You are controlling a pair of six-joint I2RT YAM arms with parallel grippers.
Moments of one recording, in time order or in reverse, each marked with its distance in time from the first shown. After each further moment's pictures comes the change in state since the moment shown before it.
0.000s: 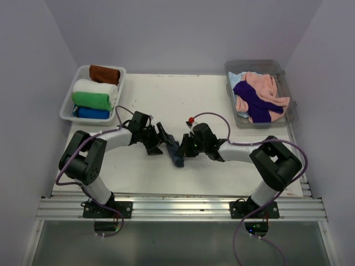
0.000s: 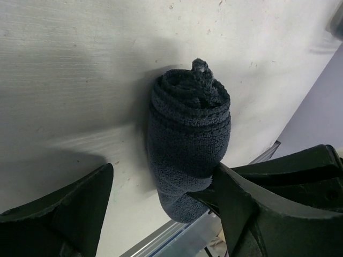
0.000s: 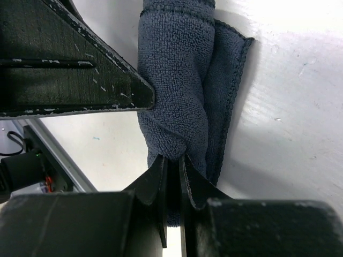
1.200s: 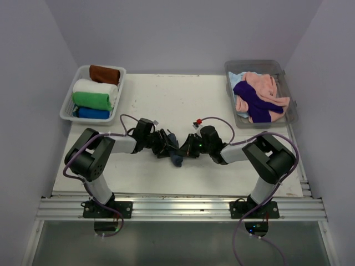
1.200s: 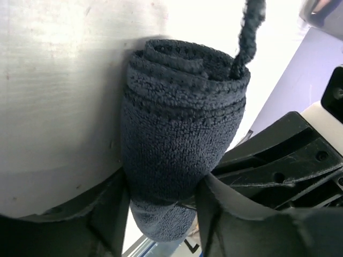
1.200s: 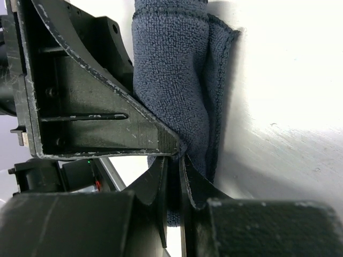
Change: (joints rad) left arm -0.070 0.055 -0.130 0.334 0.069 -0.181; right arm -0.076 0.084 -0.127 0.346 -0.146 0.233
